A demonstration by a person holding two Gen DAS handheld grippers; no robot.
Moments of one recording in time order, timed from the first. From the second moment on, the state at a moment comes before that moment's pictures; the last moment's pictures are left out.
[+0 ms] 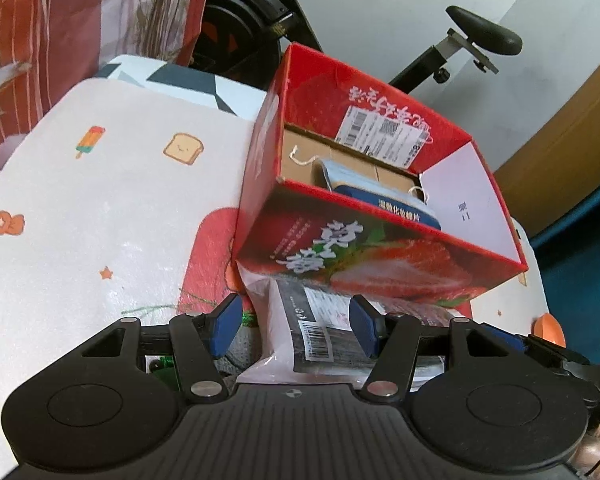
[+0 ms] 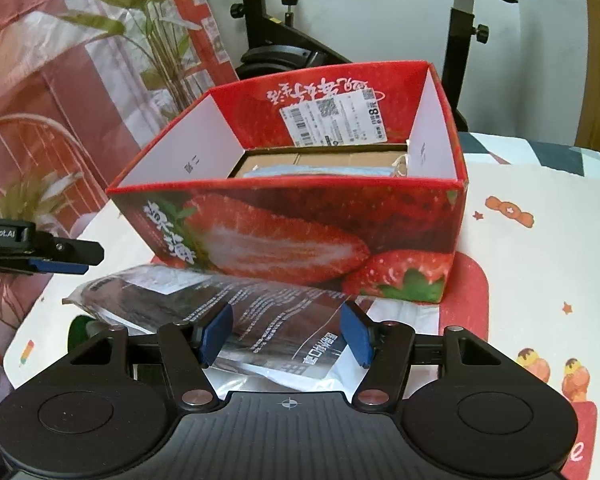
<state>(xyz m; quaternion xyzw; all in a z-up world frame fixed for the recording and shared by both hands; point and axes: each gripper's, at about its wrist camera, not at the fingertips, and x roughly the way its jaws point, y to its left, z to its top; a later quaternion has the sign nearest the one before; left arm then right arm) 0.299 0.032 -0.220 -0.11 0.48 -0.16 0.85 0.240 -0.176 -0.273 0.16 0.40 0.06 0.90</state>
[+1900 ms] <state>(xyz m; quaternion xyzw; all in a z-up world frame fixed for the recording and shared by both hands) 0.267 0.011 -0.287 -0.08 0.51 -0.19 0.84 0.214 -0.158 -0.294 0.04 0.40 0.06 0.91</state>
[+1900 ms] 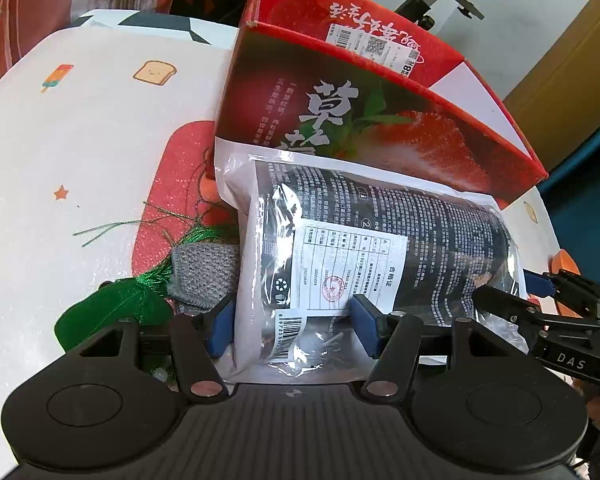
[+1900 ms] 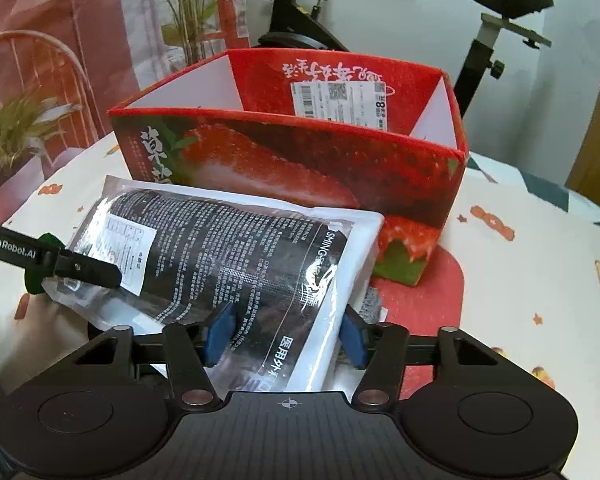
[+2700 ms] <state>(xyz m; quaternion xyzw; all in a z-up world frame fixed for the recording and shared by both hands) 0.289 0.020 -0.274 -0.10 0.50 -0.20 0.84 0.207 -0.155 -0.293 0.00 0.38 0.07 0.92</state>
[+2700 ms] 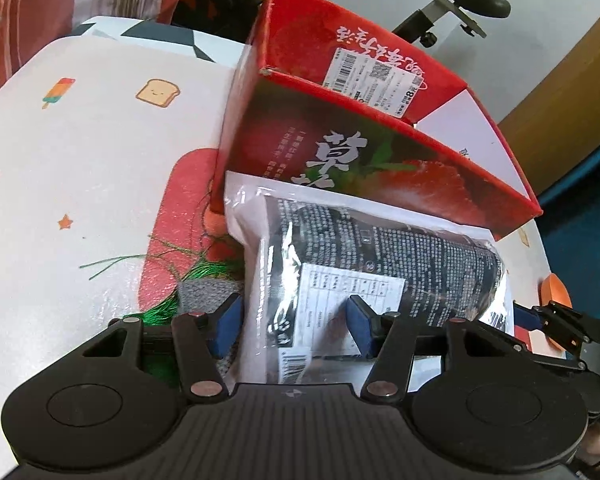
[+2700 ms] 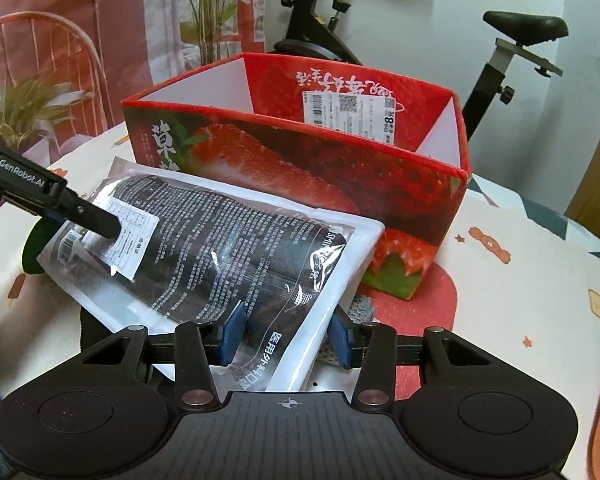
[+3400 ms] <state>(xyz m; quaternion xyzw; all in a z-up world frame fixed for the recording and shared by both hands) 0.262 0.037 -0.201 -0.11 0.42 -0.20 0.88 0.195 -0.152 -0.214 -0.05 0.27 0.12 0.95</state>
